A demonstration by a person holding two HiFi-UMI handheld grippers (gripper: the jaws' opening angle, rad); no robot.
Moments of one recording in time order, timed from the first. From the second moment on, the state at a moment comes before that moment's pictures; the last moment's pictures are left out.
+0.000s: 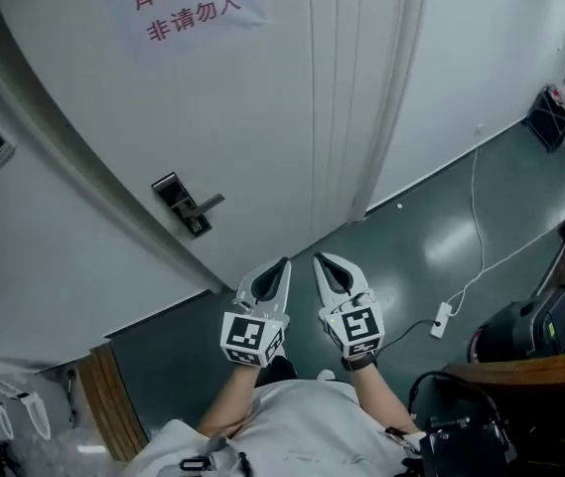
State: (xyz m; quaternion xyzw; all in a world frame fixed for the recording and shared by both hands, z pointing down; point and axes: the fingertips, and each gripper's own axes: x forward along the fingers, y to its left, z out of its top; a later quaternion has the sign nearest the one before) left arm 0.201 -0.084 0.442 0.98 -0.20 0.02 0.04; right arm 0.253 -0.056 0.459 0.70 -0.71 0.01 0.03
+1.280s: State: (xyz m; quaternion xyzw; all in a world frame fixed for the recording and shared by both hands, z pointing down) left arm -0.048 -0.440 0.465 0.89 -0.46 0.01 0.02; right arm 0.040 -0.314 0.567 0.52 -0.84 0.16 0.06
